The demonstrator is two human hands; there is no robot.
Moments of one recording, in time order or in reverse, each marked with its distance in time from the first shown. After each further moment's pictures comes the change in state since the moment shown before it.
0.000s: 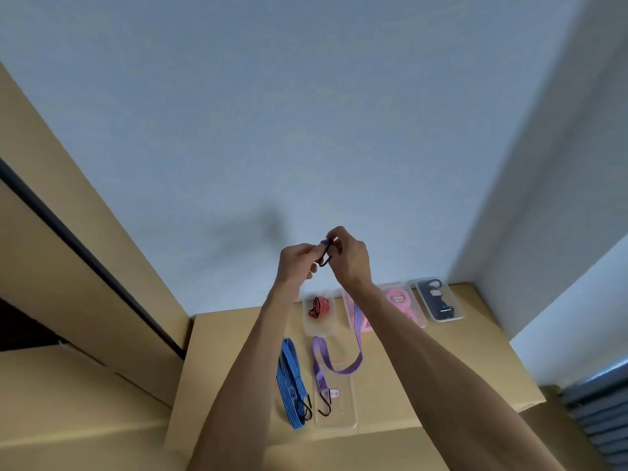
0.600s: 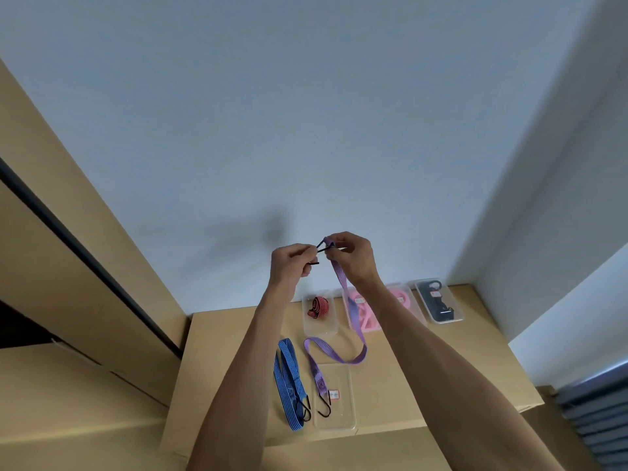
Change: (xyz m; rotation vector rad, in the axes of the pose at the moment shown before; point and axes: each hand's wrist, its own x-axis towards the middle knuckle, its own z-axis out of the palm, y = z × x) left_hand 0.013 -0.015 -0.016 -0.193 0.032 0.065; right_hand 0.009 0.010 -0.001 0.317 -0.066 0.112
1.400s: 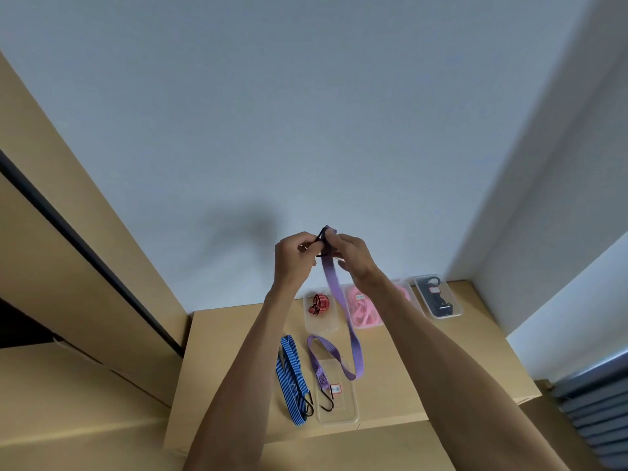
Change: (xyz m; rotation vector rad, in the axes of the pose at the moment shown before) left_hand -0.013 0.015 0.005 0.421 0.036 0.380; right_hand -0.005 -0.012 0.002 0.125 -0.211 0.213
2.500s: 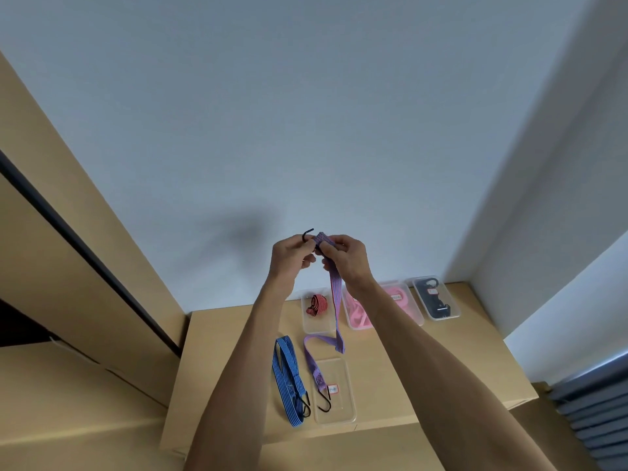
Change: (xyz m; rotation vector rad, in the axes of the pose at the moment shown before) left_hand 0.006 -0.006 -0.005 -0.387 -0.107 -0.353; right_hand -0.007 0.006 0.014 0.154 0.157 -0.073
